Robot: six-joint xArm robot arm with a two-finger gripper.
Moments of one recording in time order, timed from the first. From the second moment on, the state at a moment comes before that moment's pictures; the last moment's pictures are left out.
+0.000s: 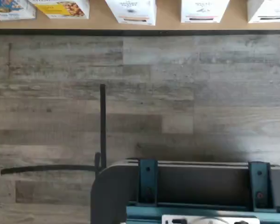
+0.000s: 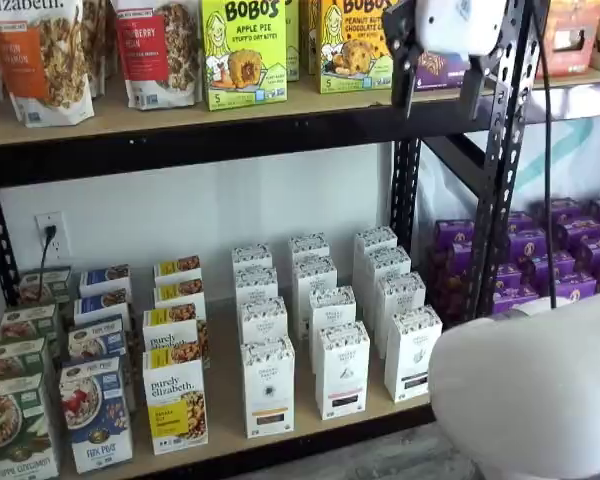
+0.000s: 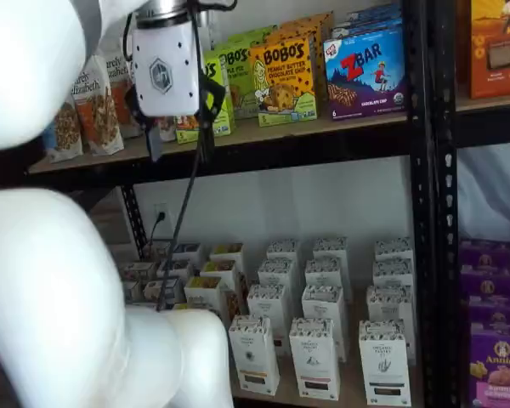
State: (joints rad) arm 0.07 -0.88 -1.02 0.13 1.89 0.12
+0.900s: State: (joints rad) arm 0.27 -0.87 -0.82 0.02 1.64 0.28
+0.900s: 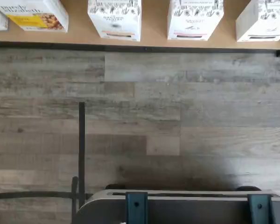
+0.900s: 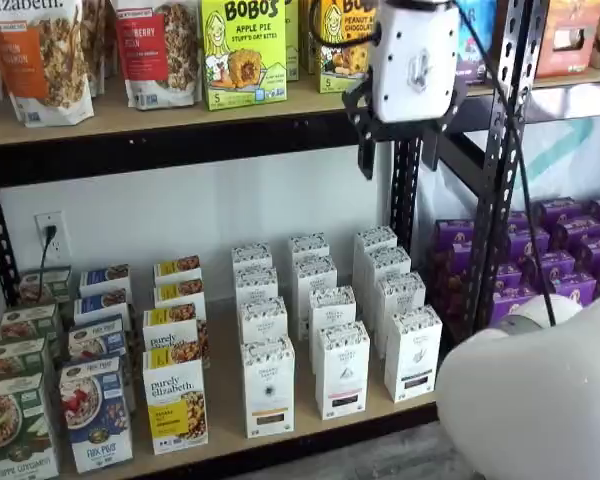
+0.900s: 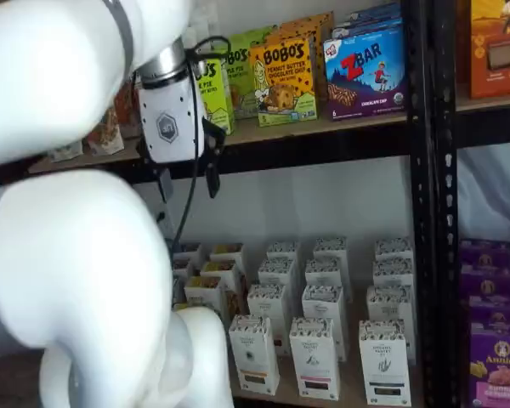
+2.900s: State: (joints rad) arm 0.40 -0.52 -0.55 0.00 0.95 0.41
